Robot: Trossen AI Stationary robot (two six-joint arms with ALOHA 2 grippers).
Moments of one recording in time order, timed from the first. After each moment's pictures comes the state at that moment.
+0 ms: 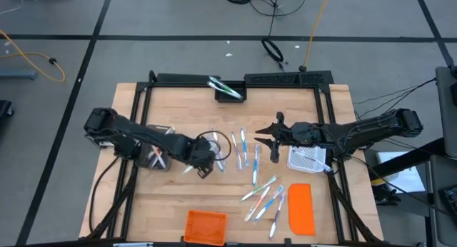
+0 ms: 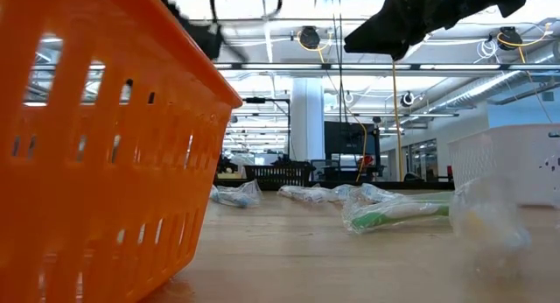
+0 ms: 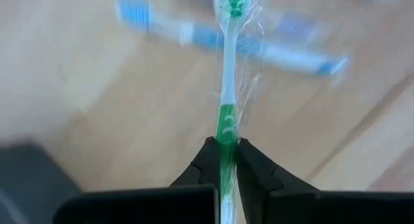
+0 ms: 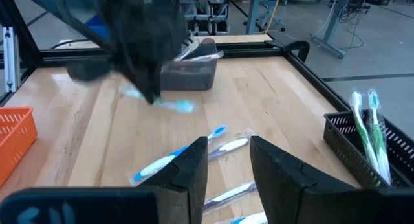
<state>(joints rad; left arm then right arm) -0.22 1.64 1.19 -0.92 -0.20 -0.91 0.09 1.08 0.63 0.14 0.26 0.07</state>
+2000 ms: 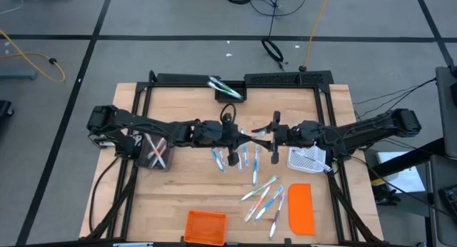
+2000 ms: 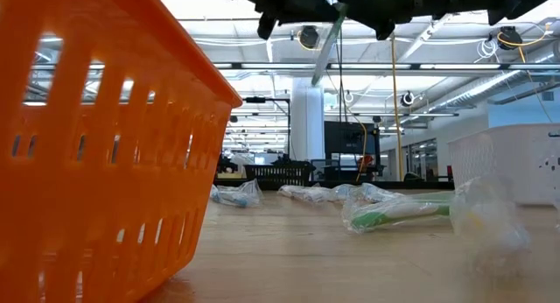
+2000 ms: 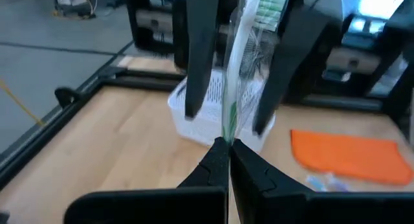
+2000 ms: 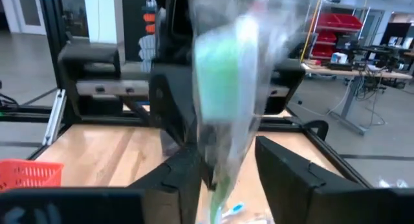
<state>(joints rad) -0.08 1.66 1.23 0.12 -0.21 -0.08 0.09 1.12 0.57 0.56 0.16 -0.07</state>
